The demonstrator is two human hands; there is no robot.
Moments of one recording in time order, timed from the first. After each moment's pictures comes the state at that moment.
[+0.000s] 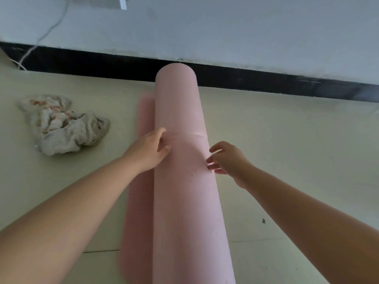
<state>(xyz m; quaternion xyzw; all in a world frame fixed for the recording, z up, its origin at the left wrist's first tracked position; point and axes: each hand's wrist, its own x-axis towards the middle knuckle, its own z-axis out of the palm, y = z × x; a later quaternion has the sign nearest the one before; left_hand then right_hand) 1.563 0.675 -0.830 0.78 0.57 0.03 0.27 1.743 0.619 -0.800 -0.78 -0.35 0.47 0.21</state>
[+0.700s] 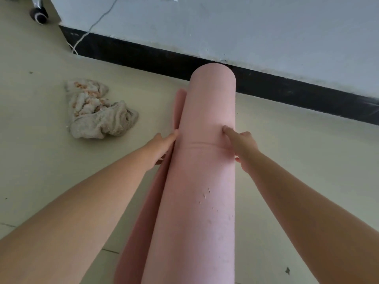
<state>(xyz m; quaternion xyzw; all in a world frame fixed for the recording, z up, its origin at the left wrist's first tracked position) 1.560 0.711 -0.881 0.37 0.72 0.18 0.56 1.746 0.714 -0.849 -0.78 -0.35 0.46 0.23</state>
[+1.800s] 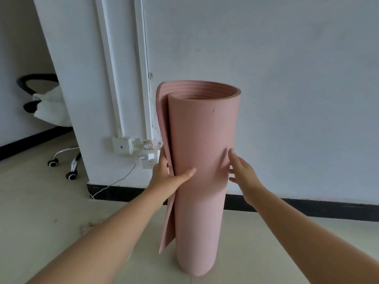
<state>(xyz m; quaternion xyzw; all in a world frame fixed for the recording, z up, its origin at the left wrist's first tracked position) 1.615 0.691 -0.569 0.59 0.53 0.45 0.41 1.792 0.683 -0.562 -0.58 -0.52 0.40 0.49</state>
